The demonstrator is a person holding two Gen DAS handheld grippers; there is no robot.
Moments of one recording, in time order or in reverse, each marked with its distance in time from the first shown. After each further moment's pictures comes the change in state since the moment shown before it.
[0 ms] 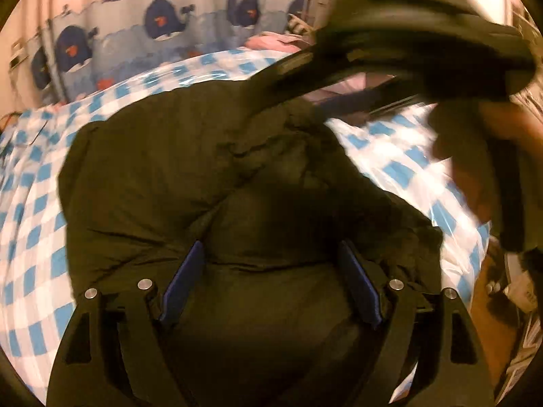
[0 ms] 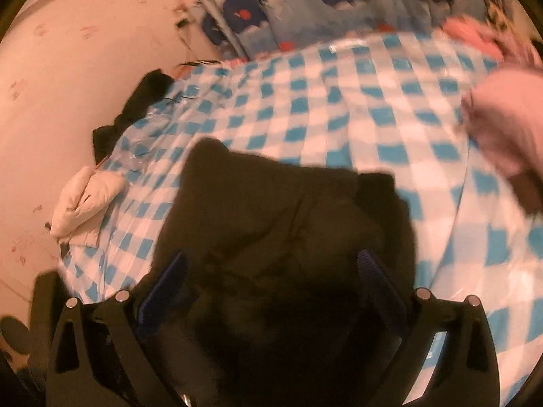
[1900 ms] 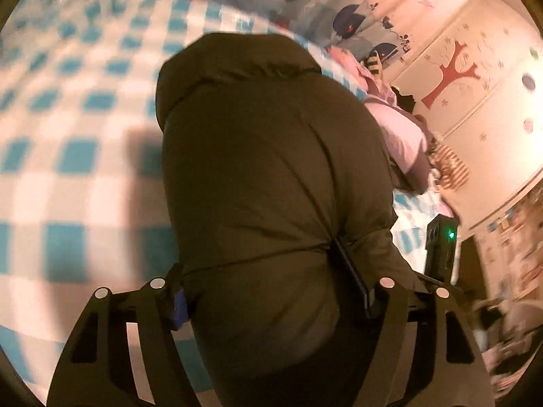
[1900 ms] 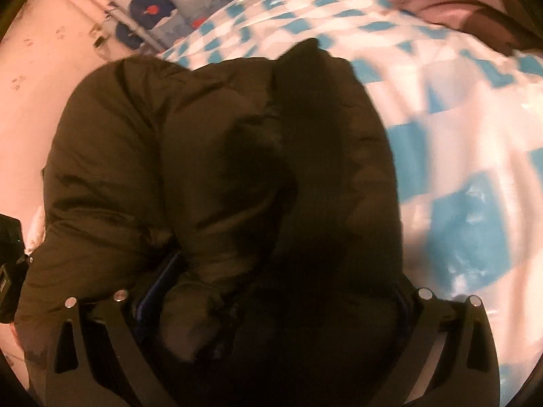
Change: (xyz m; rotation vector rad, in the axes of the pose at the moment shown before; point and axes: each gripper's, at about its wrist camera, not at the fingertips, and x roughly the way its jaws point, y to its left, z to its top) left arm -0.009 0.176 -0.034 -0.554 0.024 -0.142; right arm 0.070 -0.037 -0.105 0.280 0.038 -0.080
